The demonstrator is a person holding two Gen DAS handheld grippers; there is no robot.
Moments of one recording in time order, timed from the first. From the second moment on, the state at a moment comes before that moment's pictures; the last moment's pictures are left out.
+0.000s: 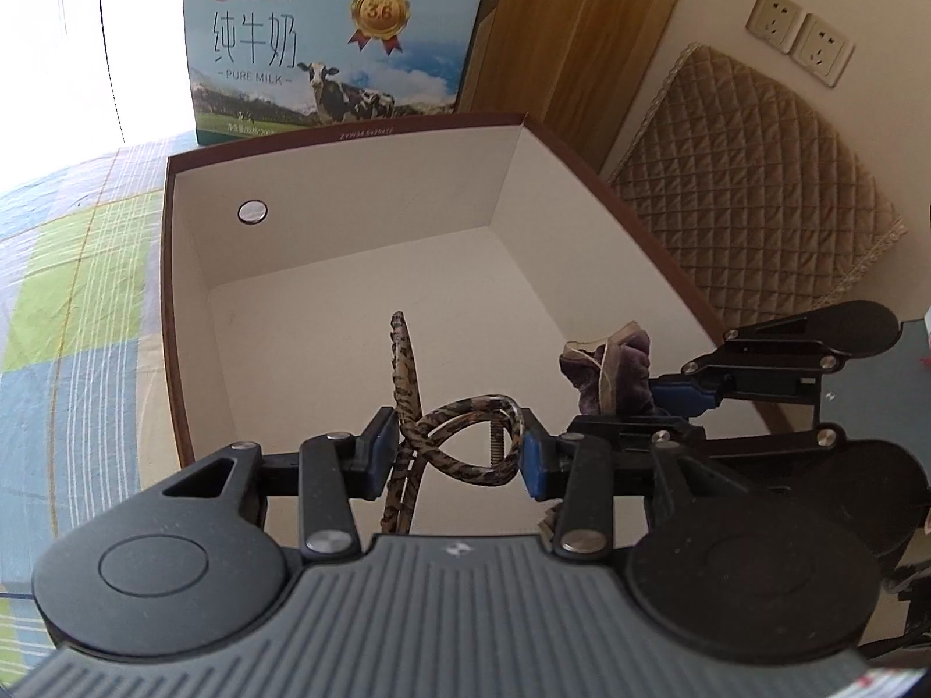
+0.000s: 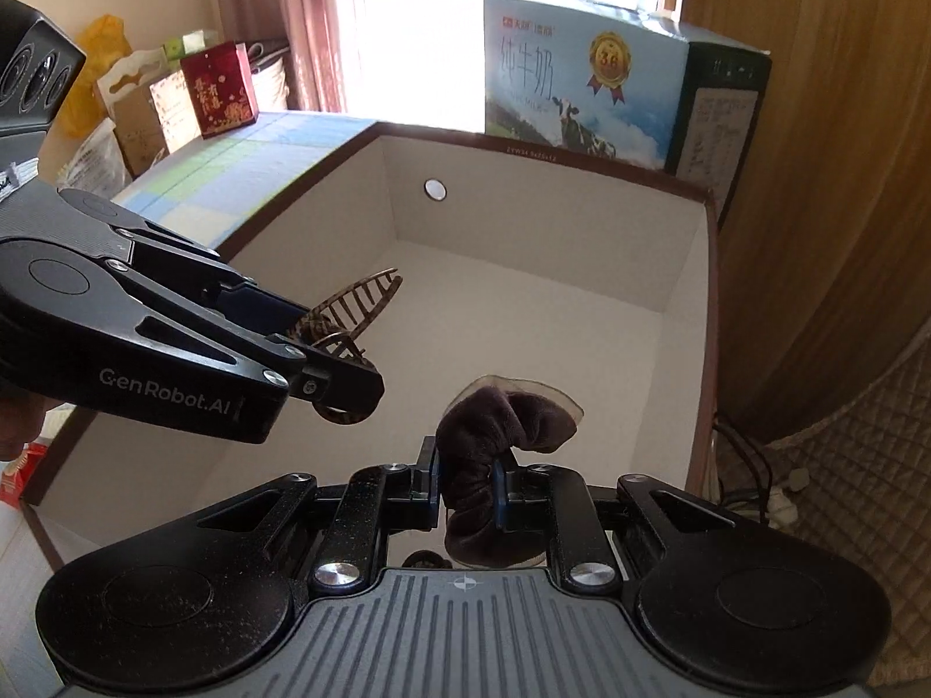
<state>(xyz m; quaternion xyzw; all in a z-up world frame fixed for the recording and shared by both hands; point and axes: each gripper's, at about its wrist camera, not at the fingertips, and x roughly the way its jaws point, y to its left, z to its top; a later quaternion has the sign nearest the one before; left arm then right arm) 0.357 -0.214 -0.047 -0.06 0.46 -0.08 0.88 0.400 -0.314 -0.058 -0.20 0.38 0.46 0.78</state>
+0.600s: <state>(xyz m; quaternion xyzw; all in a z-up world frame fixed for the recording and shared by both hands) 0.382 -0.212 -0.073 -0.04 0.48 -0.06 0.87 0.417 -0.289 -0.071 -0.24 0.40 0.45 0.76</state>
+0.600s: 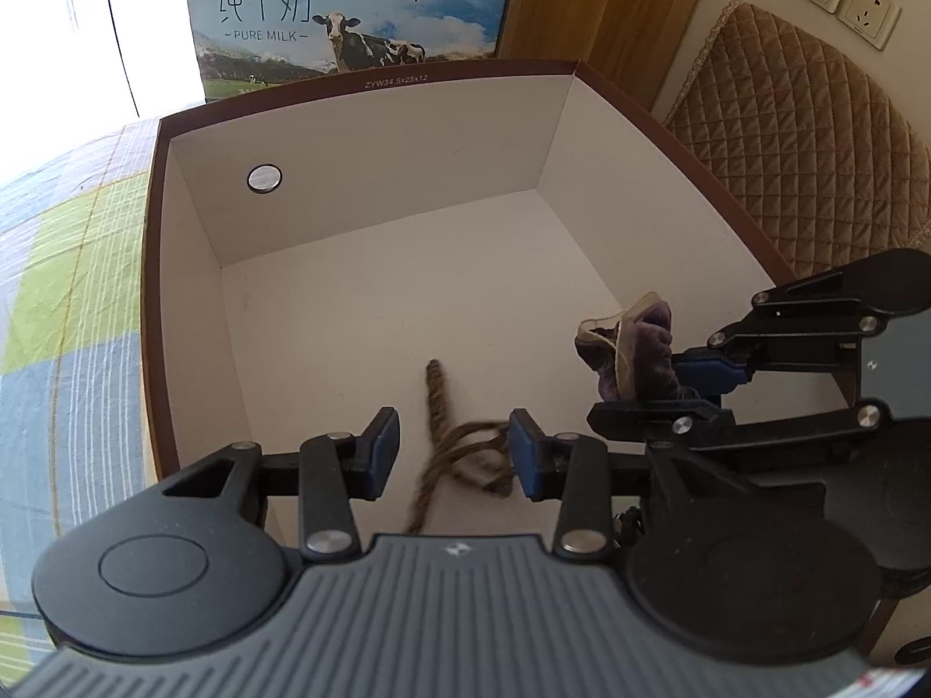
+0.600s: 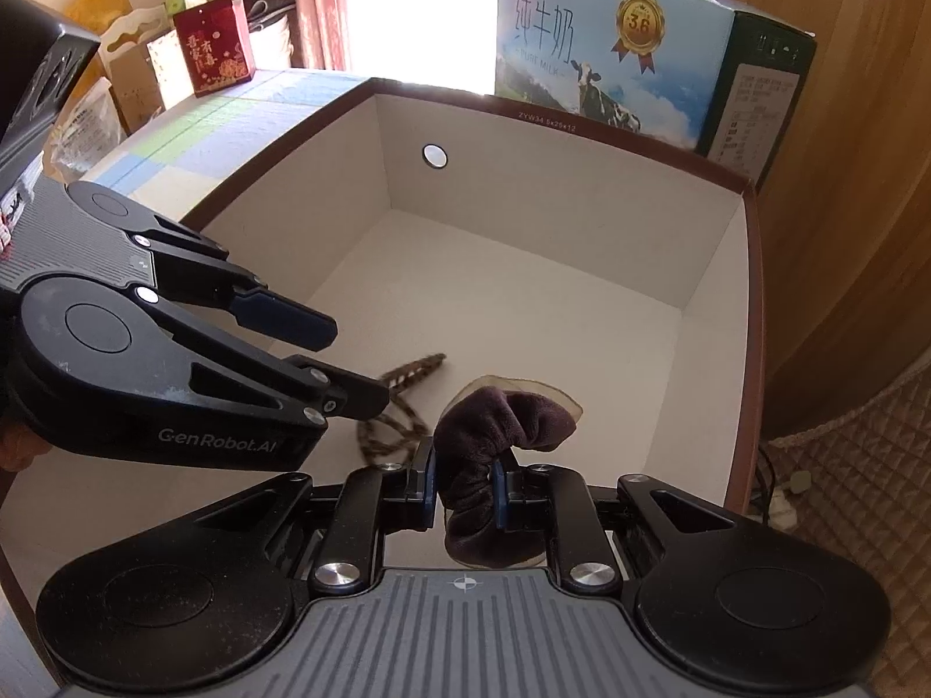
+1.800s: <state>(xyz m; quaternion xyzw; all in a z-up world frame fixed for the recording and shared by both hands) 0.293 -0.199 0.010 -0.07 0.40 -0.02 0.91 0.355 -0.337 -0.016 -0.14 0.34 0.41 0.83</state>
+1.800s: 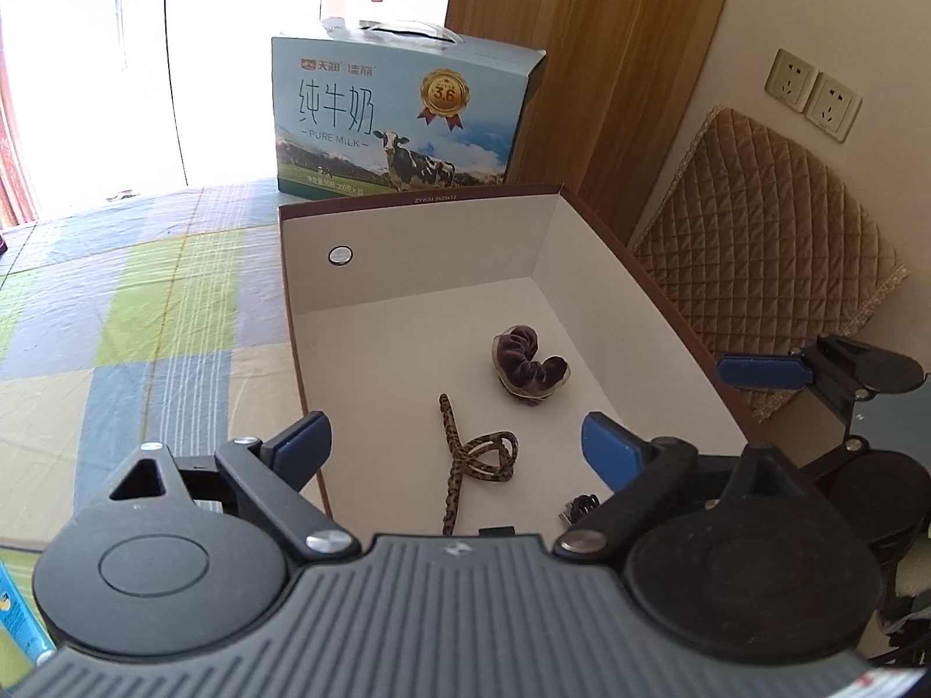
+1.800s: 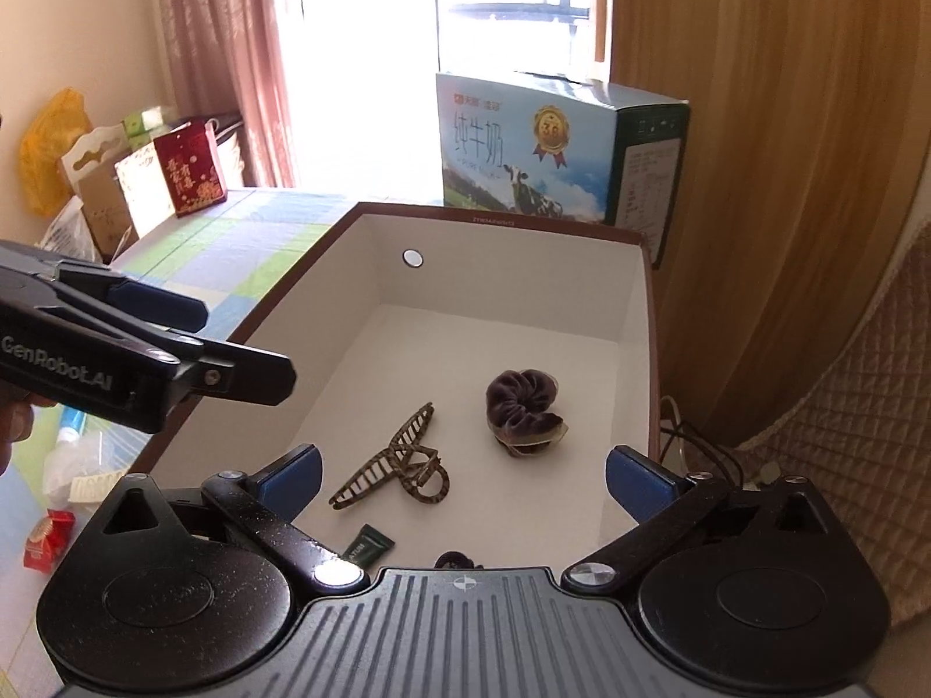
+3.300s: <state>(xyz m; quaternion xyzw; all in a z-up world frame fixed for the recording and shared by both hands) 0.093 -0.136 0.006 -0.11 0.39 0.03 0.91 0.213 -0.386 -0.004 -0.02 0.34 0.35 0.87</state>
